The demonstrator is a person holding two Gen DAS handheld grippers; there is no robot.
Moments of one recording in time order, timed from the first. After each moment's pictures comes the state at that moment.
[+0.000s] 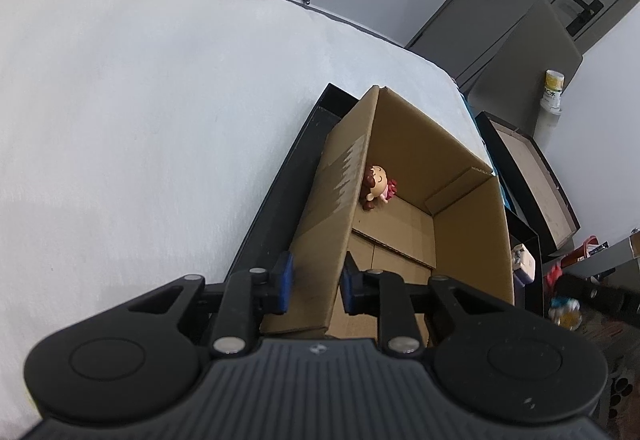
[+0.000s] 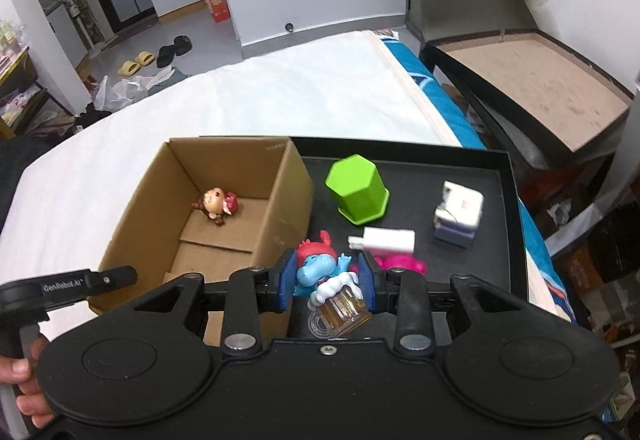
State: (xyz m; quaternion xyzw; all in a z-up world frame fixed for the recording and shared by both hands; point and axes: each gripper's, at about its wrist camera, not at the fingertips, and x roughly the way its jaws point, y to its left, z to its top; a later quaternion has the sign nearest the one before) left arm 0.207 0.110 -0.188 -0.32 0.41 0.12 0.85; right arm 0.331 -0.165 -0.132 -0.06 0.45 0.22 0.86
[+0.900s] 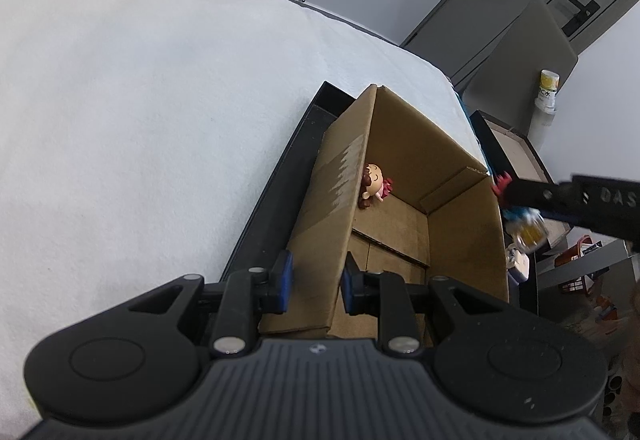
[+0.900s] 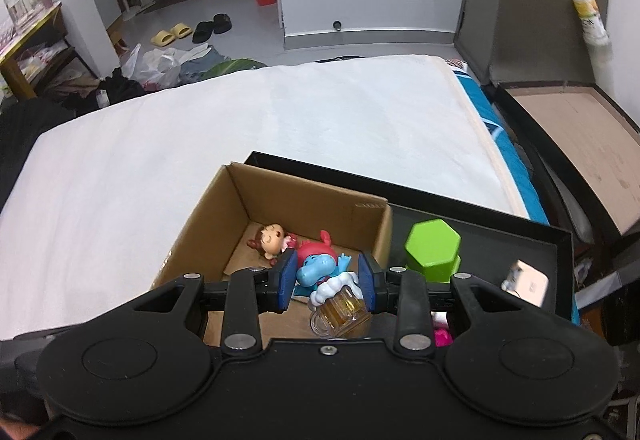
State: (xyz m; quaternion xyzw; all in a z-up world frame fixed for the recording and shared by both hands) left arm 0.206 0.116 -0.188 -0.33 0.41 0.11 0.84; right arm 0.355 -0.073 -0.123 -0.12 0.44 0.26 0.85
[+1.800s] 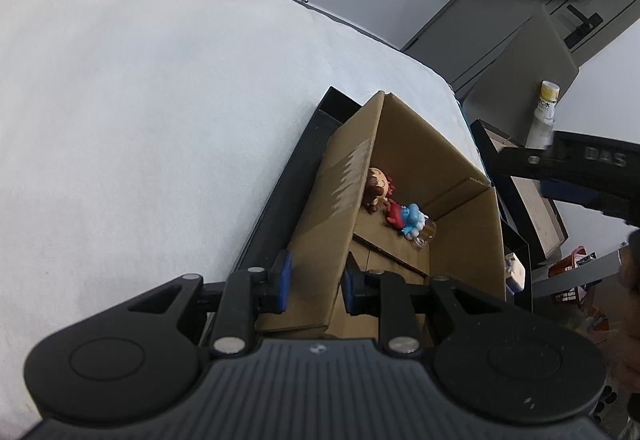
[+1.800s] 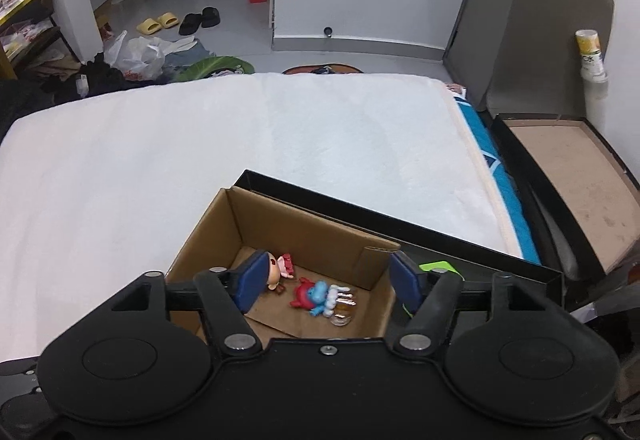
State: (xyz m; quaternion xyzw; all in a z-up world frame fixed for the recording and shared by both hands) left arm 0.201 0.123 -0.188 -0.35 0.41 0.11 0.84; right arm 0.358 -0.034 -0.119 -0.17 0.42 0.23 0.86
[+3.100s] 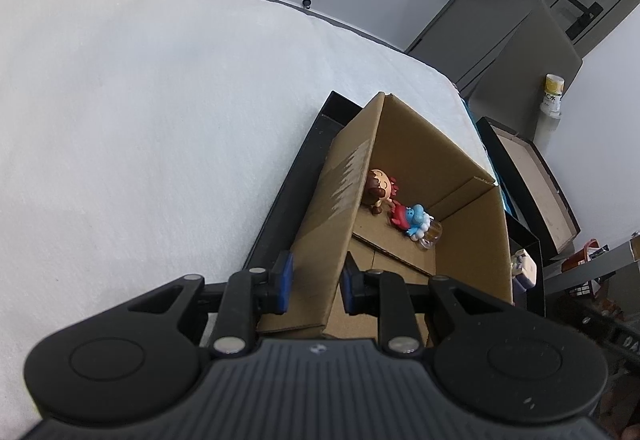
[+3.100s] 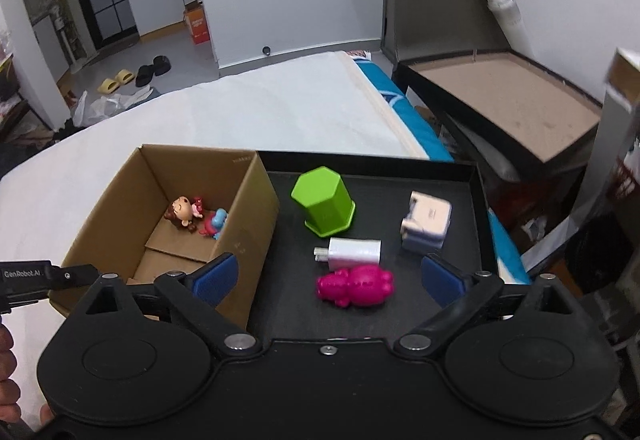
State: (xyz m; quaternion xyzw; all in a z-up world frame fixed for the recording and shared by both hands) left arm 0.207 0.112 -0.185 -0.32 0.41 0.12 0.85; right arm 0.323 -0.182 -0.152 -0.06 0.41 0.18 0.89
